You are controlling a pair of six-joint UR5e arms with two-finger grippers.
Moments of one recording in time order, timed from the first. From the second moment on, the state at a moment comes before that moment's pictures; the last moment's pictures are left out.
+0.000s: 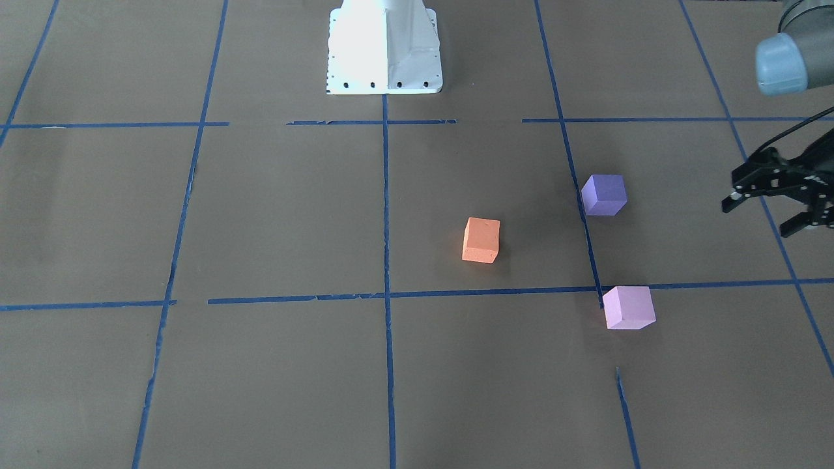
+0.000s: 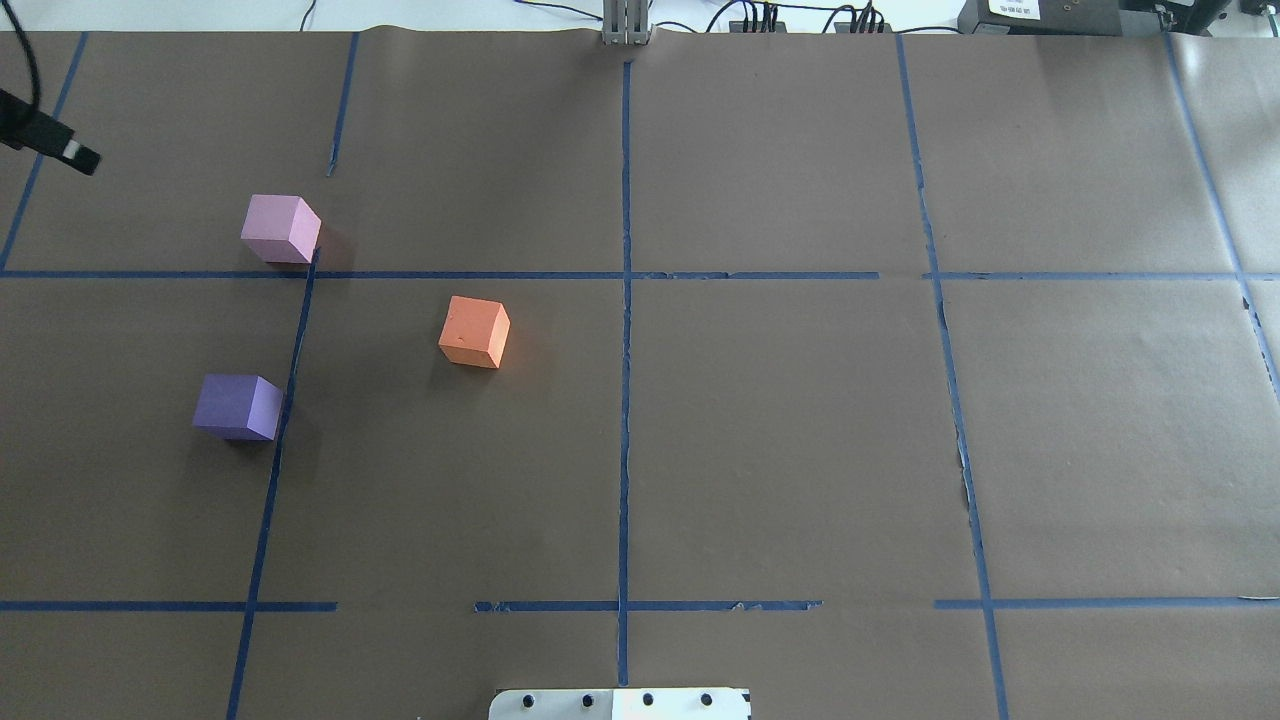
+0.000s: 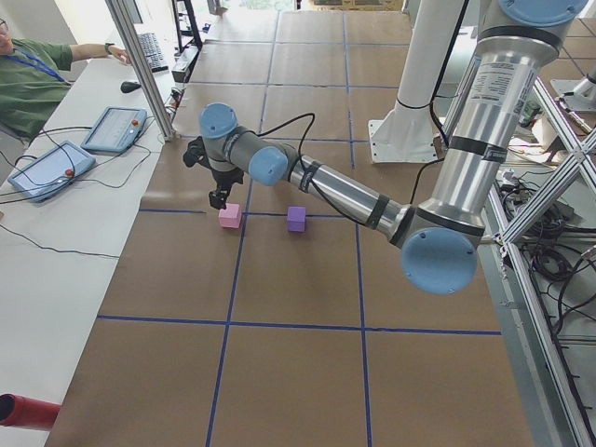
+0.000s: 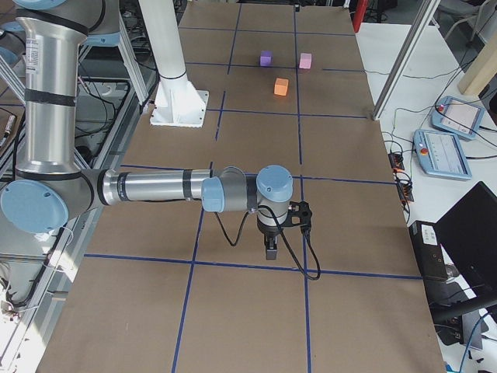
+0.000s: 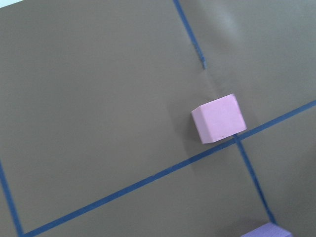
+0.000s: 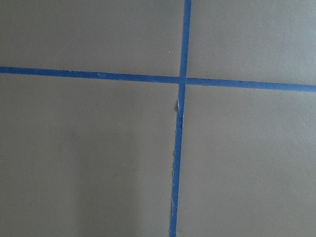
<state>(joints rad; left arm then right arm) -1.23 -1.88 -1.74 -1.73 -2.43 -0.30 1.53 -1.68 1.76 -1.56 2.34 0.04</state>
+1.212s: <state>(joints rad) -0.70 -2.17 -1.50 -1.91 -1.99 -0.94 1.53 -1.68 1.76 -1.56 2.34 0.04</state>
